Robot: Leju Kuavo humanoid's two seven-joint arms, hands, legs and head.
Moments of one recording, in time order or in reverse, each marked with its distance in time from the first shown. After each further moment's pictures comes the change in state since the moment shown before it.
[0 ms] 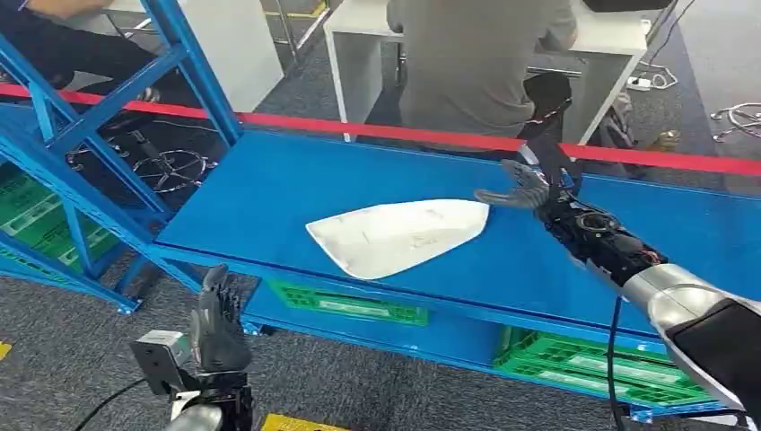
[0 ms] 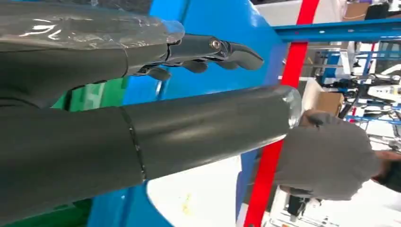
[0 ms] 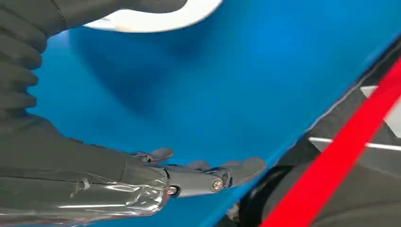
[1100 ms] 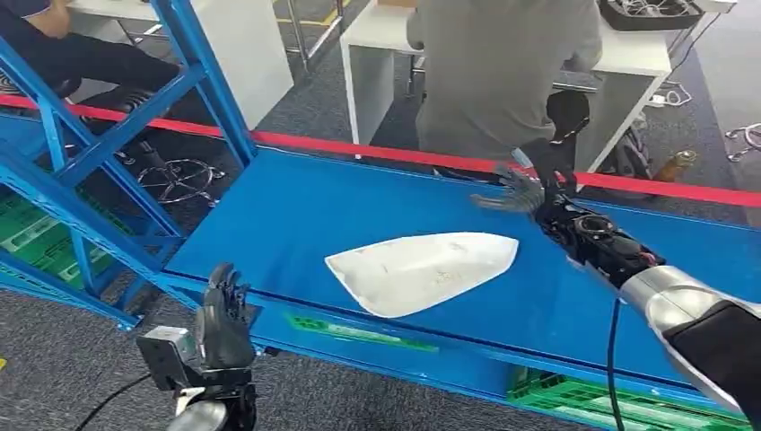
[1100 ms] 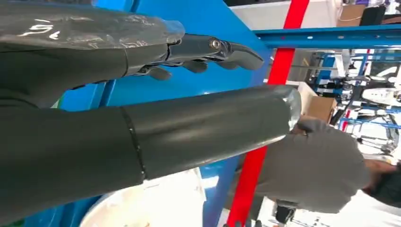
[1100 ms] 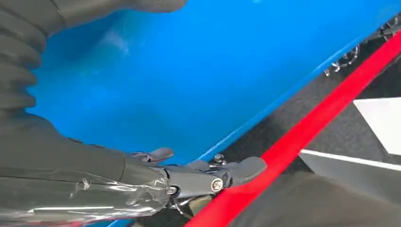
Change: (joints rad) left arm -0.006 -0.008 0.004 0.016 0.006 -0.008 -0.005; right arm -0.009 0.024 0.005 0.026 0.016 0.073 0.004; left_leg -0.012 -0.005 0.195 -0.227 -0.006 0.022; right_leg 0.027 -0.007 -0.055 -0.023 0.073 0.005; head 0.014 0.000
